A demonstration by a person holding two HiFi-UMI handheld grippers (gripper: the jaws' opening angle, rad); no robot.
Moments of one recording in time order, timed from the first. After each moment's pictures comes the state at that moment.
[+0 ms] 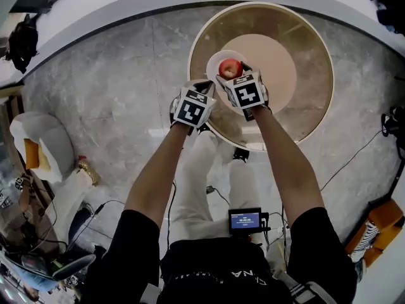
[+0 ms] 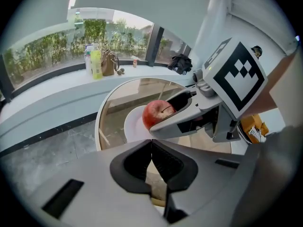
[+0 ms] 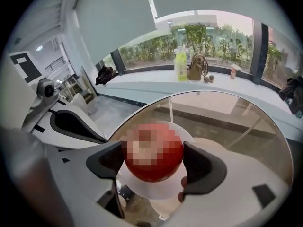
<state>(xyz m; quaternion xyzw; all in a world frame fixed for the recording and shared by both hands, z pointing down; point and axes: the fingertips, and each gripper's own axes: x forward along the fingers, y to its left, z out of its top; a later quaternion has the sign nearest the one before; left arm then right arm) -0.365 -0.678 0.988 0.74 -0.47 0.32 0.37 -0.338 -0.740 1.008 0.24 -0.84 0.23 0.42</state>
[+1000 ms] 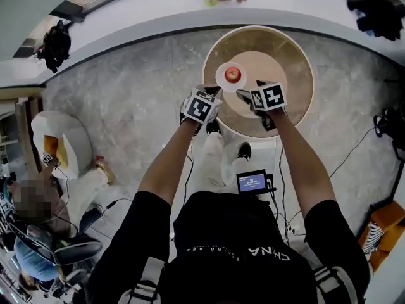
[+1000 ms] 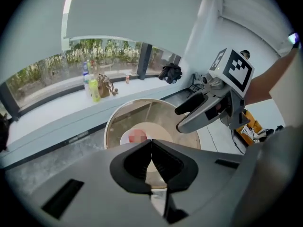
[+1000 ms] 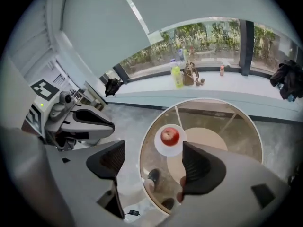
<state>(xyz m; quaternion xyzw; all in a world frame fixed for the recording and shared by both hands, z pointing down) -0.334 -0.639 0.754 0.76 -0.45 0.32 0.34 -0.254 -0.685 0.767 0.23 -0.81 0.33 0.42</state>
